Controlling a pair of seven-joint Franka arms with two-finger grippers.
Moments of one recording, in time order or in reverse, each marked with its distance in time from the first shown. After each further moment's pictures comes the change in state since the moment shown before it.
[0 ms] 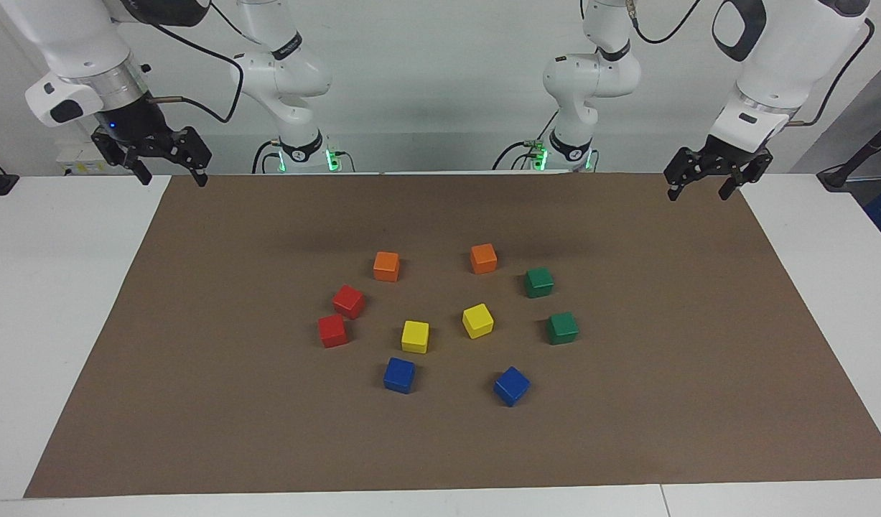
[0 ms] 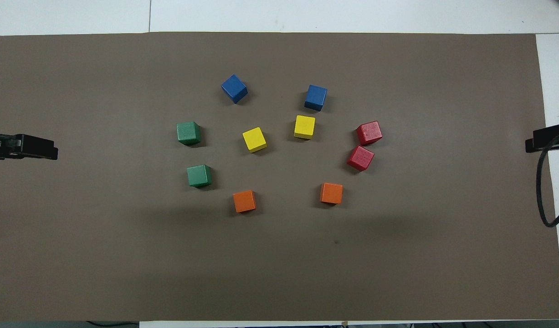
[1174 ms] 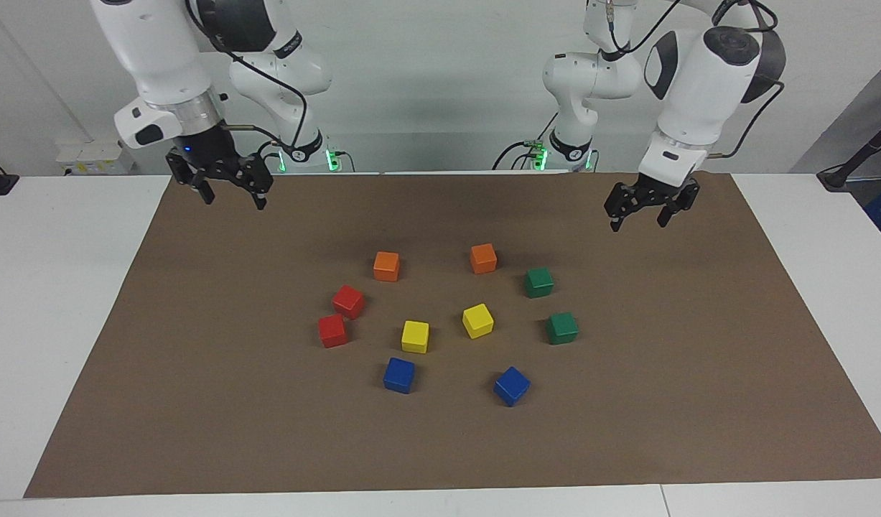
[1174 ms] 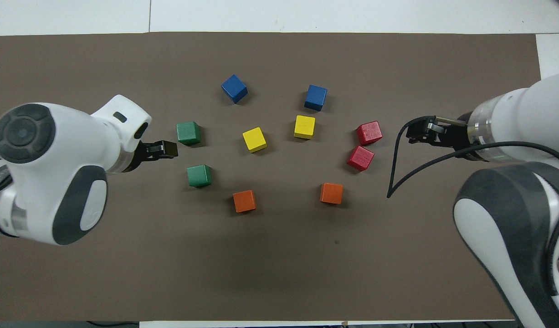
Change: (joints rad) left arm -0.271 0.080 -0.021 -0.318 -0.001 0.457 -0.440; right arm 0.263 0.024 0.025 -0.236 0.001 0.321 0.548
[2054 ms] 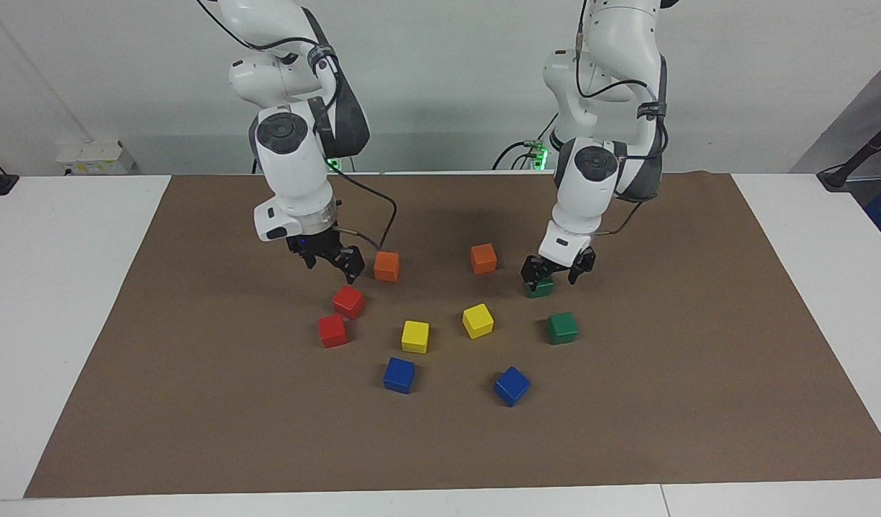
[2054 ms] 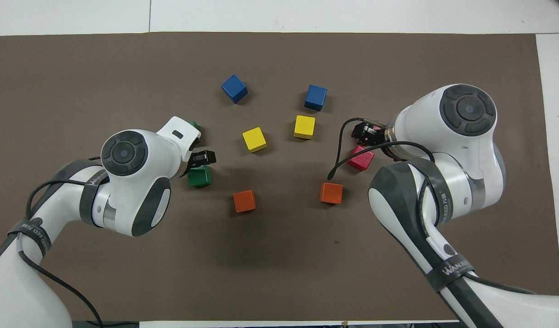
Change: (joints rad) left arm -0.075 0.158 0.000 -0.122 0.000 0.293 -0.128; right arm 0.095 0.183 0.001 -0.094 0.000 0.253 0.212
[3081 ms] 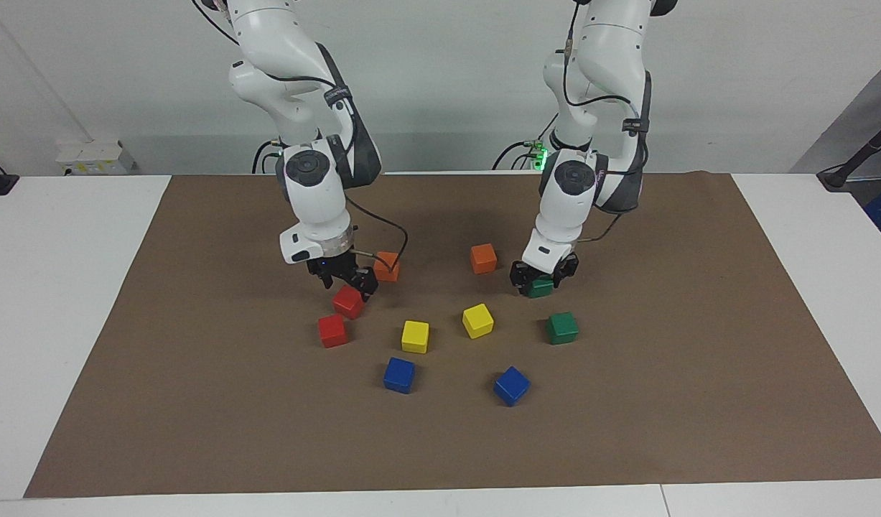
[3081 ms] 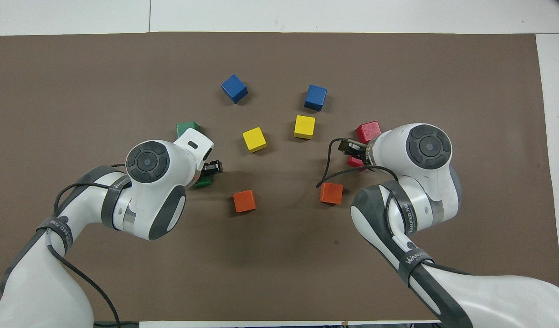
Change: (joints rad) left arm -0.034 0.047 0.000 -0.033 0.000 0.041 -0.022; right arm 0.031 0.064 -0.008 -0.194 0.000 0.326 0.003
